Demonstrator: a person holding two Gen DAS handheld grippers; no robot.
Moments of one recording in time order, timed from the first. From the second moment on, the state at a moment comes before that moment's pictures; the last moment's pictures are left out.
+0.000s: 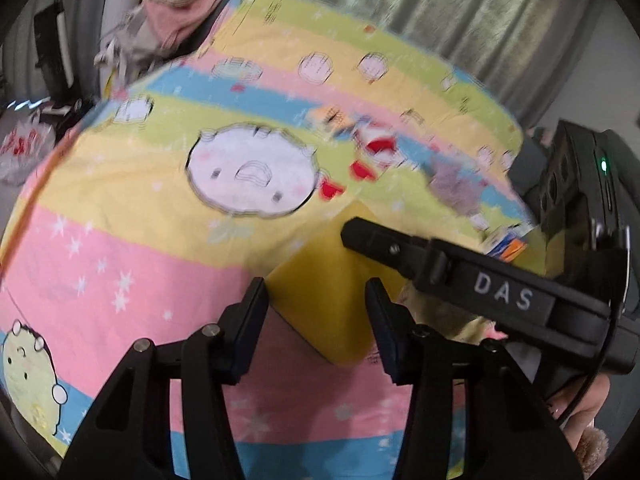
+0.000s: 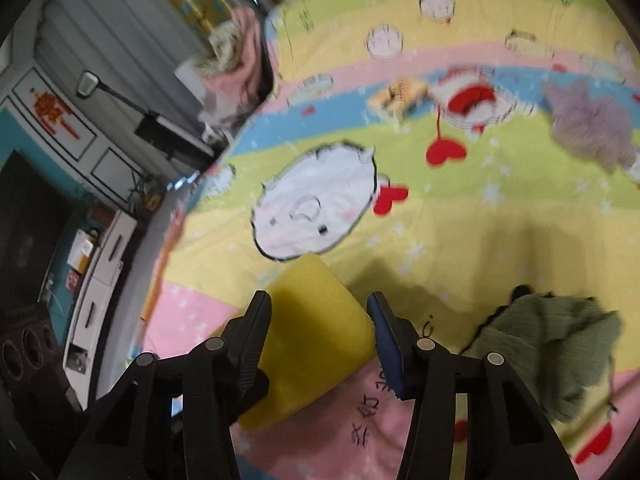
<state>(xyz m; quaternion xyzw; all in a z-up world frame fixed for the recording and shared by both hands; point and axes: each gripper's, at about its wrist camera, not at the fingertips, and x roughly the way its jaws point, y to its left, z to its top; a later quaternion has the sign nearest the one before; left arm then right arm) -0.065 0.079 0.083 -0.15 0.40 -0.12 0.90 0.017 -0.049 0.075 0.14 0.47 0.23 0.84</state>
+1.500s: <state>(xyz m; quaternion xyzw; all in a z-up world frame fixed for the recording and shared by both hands) -0.005 -0.314 0.109 0.03 0.43 -0.37 0.82 -0.073 -0.439 0.107 0.39 0.33 -0.16 0.84</state>
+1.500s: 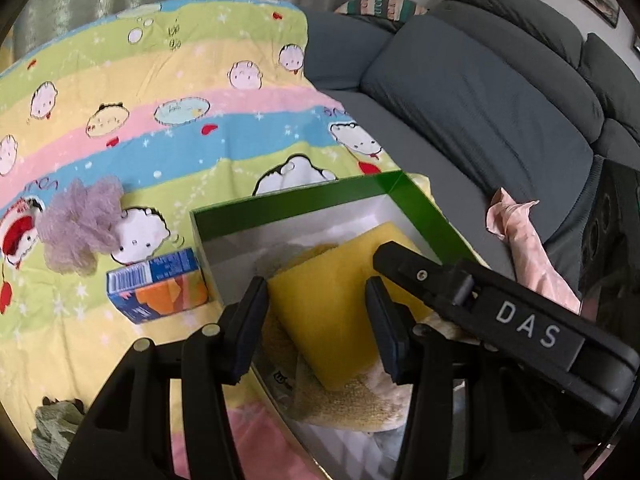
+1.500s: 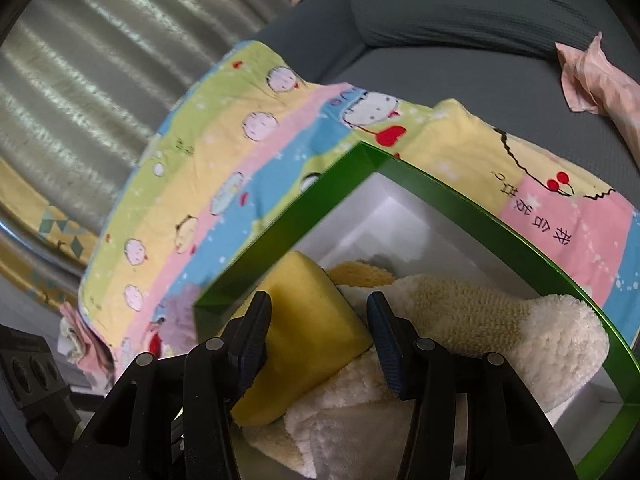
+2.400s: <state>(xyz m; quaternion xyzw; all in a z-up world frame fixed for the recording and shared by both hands) -0.059 -0.065 0.122 -0.05 0.39 -0.18 0.90 -0.094 -0.353 0.161 0.32 0.25 -0.08 0.91</state>
